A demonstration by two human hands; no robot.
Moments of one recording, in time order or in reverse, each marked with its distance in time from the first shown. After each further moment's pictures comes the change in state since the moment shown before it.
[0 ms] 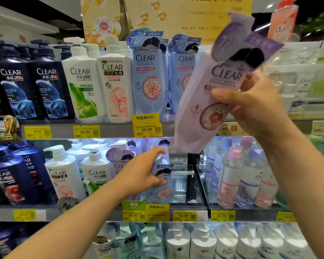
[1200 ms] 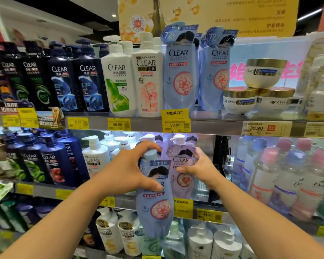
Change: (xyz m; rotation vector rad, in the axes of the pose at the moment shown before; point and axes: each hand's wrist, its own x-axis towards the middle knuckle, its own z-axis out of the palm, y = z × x) left_hand -0.076 -0.014 -0.071 -0.238 0.023 -0.136; right_hand -0.051 0.240 0.064 -0.173 -0.184 0.579
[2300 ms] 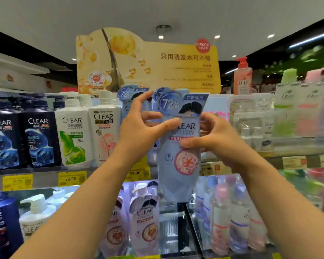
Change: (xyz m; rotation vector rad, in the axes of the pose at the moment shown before) left_hand 0.114 0.157 -0.019 -0.488 0.407 0.427; right_hand -0.099 -0.240 -0.092 -0.204 0.212 -0.406
